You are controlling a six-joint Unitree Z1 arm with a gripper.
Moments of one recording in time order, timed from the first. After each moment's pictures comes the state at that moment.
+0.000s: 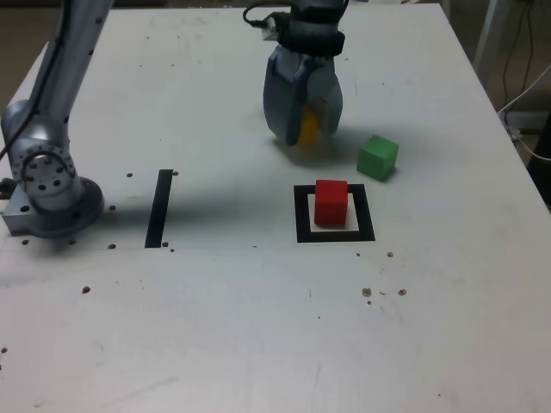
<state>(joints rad) 0.44 2.15 -1.60 1.27 -0.07 -0.01</state>
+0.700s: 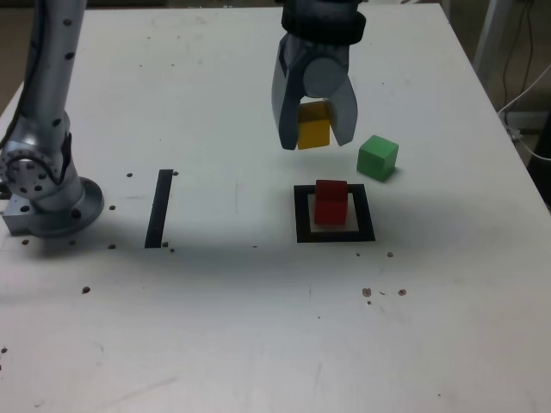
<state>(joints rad) 0.13 2.01 -1.69 1.45 -0.10 0.04</state>
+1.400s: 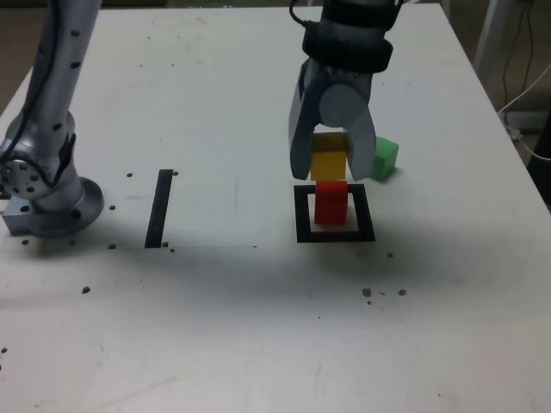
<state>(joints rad) 0.01 2.08 -1.78 1.49 -0.16 0.04</state>
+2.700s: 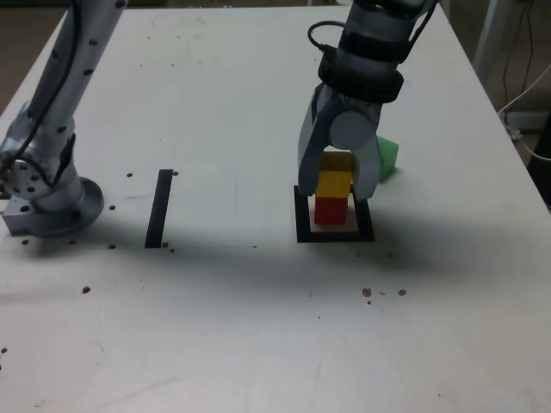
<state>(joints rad) 0.02 2.18 -1.79 1.47 -0.14 0.10</state>
